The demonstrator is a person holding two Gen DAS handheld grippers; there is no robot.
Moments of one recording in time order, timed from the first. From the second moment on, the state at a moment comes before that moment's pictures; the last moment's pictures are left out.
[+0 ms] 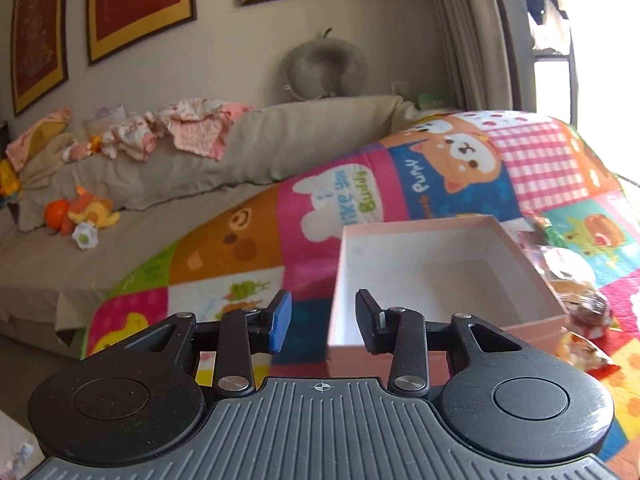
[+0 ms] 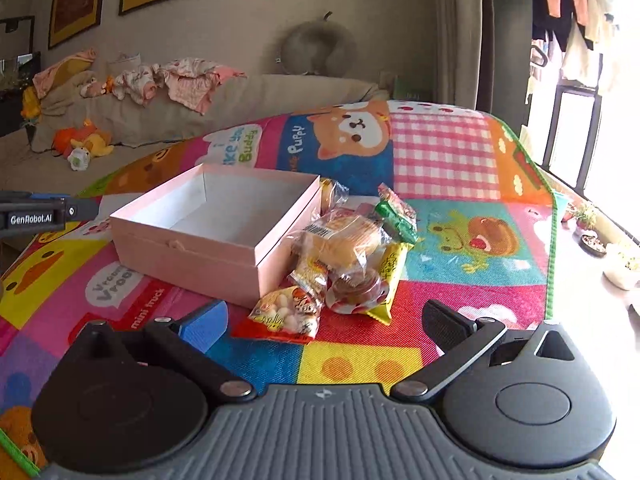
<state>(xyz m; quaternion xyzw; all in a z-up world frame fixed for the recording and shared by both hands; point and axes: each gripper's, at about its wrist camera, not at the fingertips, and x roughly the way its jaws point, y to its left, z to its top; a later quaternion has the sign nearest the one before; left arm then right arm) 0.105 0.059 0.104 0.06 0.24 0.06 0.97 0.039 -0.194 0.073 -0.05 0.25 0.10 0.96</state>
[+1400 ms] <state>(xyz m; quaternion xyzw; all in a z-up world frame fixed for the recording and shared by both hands) 0.180 0.094 0.031 -0.12 0.34 0.04 0.93 0.343 -0.145 0.097 0.03 0.42 0.10 0.90</state>
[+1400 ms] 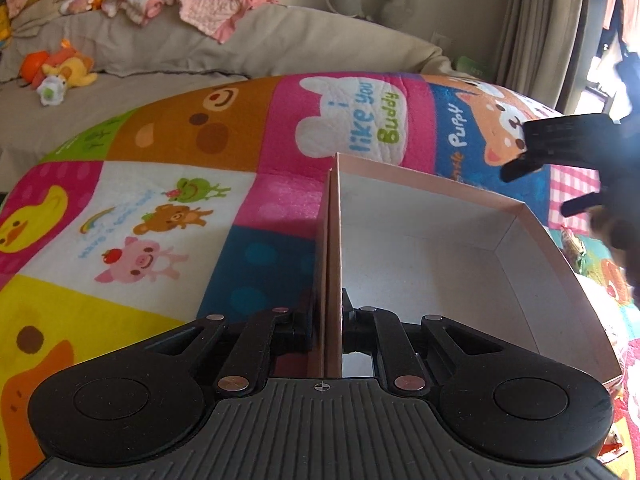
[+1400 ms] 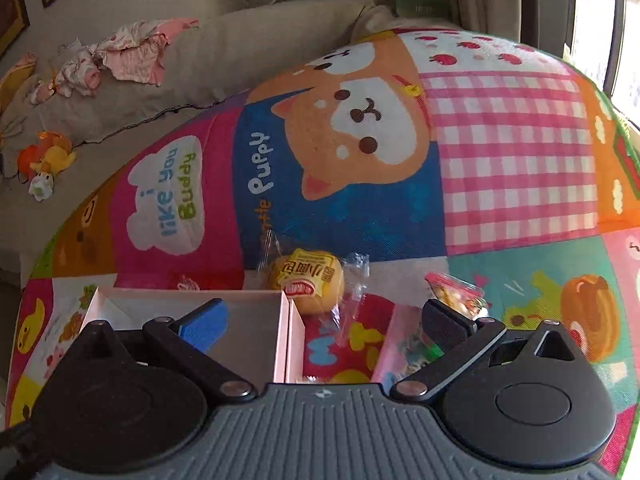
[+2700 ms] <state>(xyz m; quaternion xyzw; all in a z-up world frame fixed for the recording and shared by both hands) 0.176 0.092 0.021 -0.13 0.33 0.05 0.93 0.392 -0.168 0.076 0.04 0.43 0.08 0.90</state>
